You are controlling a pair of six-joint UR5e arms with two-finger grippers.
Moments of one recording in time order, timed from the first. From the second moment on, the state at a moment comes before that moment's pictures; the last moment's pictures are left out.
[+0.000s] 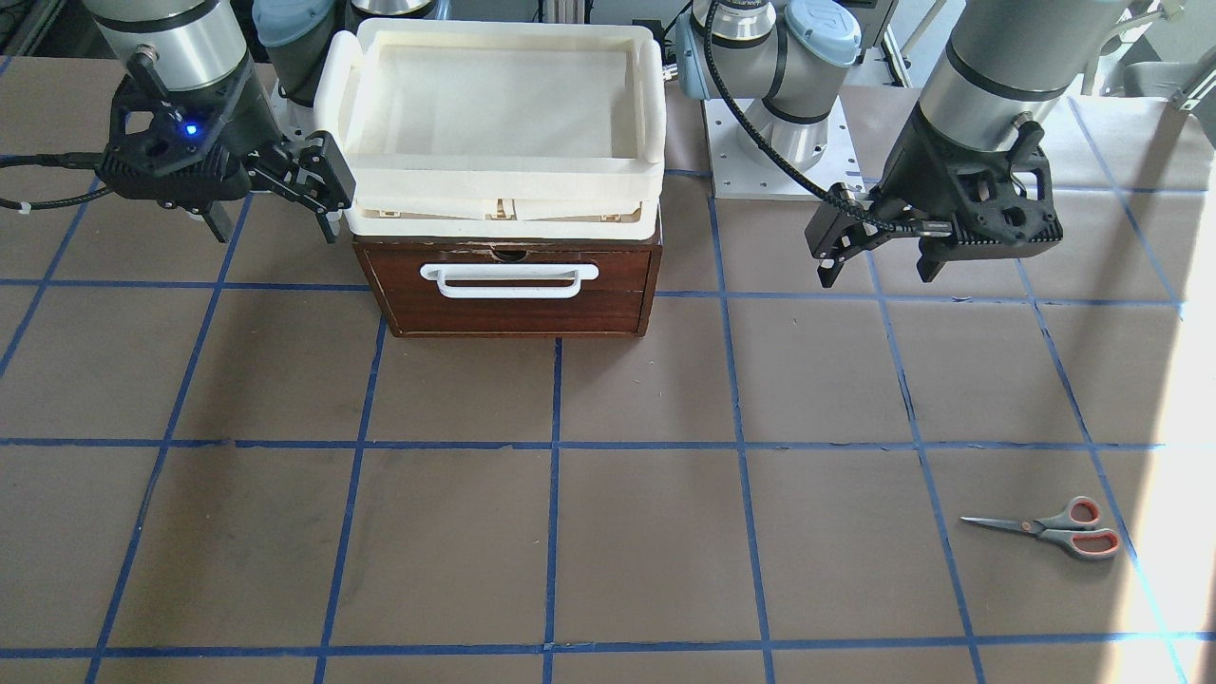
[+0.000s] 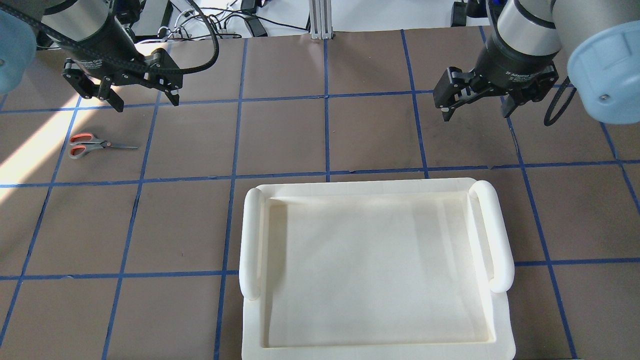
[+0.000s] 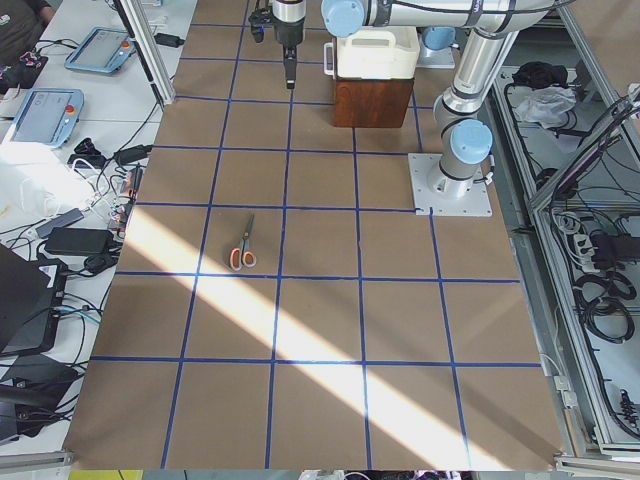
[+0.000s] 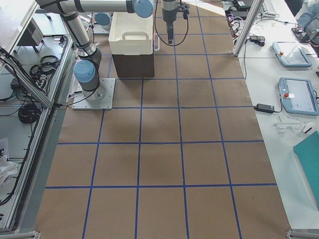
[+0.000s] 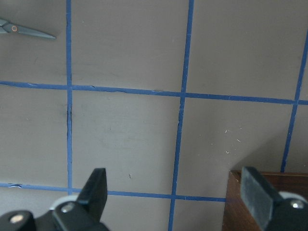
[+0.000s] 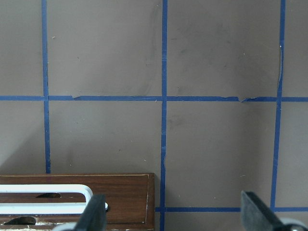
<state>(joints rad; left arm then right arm) -1.50 -1.61 -1.52 -1.55 1.58 -0.01 1.57 -1.63 1.64 -1.65 -1.57 -0.02</state>
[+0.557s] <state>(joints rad) -1.48 -1.60 -1.52 -1.58 1.58 0.06 1.57 -1.63 1.64 -1.64 -1.55 -0.05</state>
